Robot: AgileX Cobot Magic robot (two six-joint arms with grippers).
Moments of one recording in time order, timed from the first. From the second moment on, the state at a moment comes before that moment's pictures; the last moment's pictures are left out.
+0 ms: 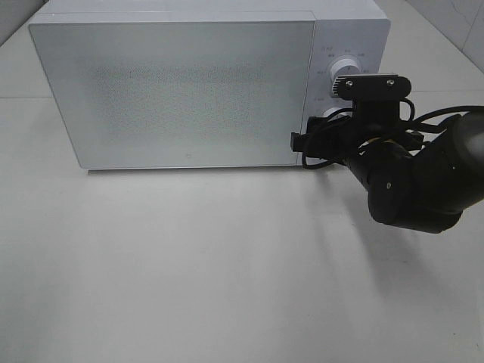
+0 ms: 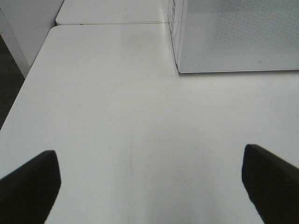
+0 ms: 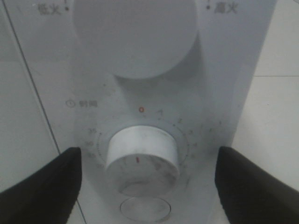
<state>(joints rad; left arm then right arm) 0.03 0.00 -0.50 -0.08 1.04 0.07 0.51 1.98 -0.70 0.58 -1.03 -0.21</state>
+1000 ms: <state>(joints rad) 0.03 0.00 -0.50 -0.08 1.04 0.07 0.51 1.98 -0.70 0.57 -1.03 -0.22</state>
